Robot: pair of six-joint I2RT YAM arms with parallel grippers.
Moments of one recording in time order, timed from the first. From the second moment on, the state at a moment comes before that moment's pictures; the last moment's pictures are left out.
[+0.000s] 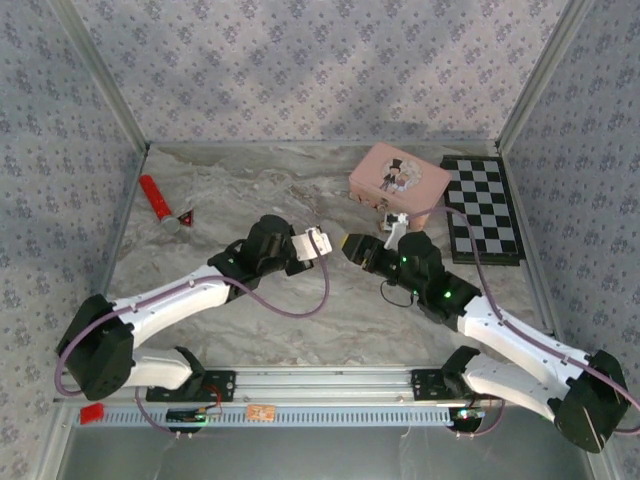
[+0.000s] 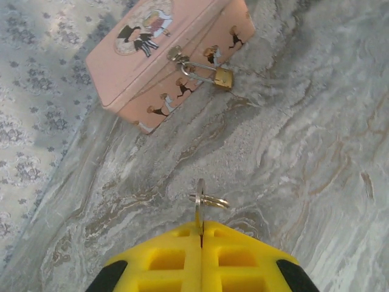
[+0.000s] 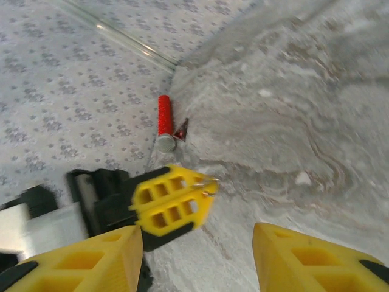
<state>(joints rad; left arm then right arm) -0.81 1.30 0.82 -0.02 0.02 0.62 0.75 0.94 0.61 0.04 -0.06 0.99</state>
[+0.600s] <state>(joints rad) -0.80 1.17 0.60 0.23 0.15 0.89 0.81 1.04 0.60 0.10 -0.09 1.35</state>
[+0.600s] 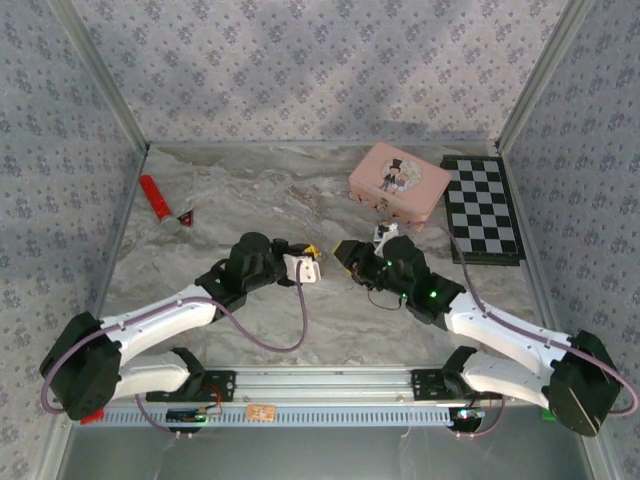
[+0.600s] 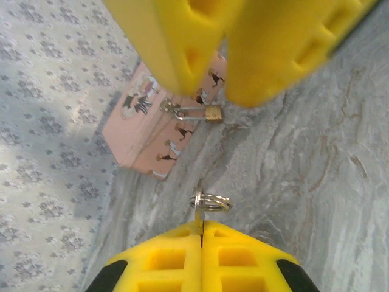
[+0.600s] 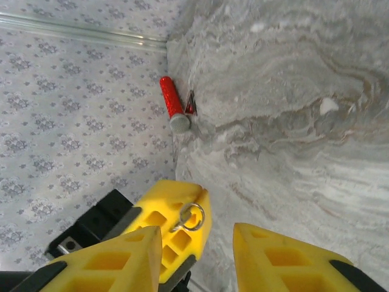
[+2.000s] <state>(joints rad) -0.79 1.16 0.56 0.32 0.19 0.90 0.85 1.16 0.68 0.16 -0.10 1.41</state>
